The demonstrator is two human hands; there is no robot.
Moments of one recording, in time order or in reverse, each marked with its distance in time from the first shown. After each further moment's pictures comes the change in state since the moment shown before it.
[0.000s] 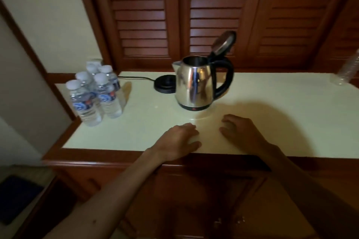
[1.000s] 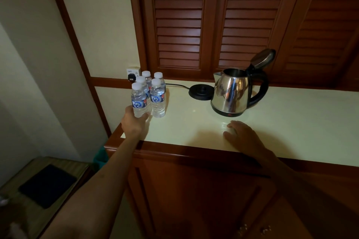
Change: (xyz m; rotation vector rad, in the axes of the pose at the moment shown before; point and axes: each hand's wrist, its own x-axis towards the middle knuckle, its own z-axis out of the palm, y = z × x) left_hand -0.103 -0.151 -0.097 -0.510 0.863 -0.825; right_hand 0.002 -0.095 0.065 -0.204 -0.029 0.035
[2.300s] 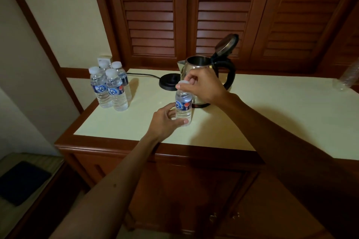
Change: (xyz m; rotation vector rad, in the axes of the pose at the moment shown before) left_hand -0.097 0.054 0.151 -0.171 -0.658 0.279; right_hand 0.067 -0.025 -0.096 0.333 0.145 -0.389
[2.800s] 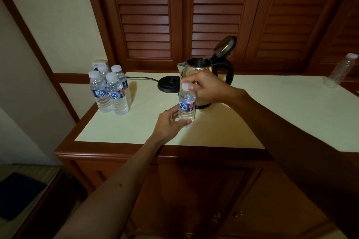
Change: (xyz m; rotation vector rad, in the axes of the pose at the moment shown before) left_hand 0.000 0.004 0.001 -0.063 -0.073 0.038; right_hand 0.002 -0.011 -0.015 -0.222 -0.263 -0.036
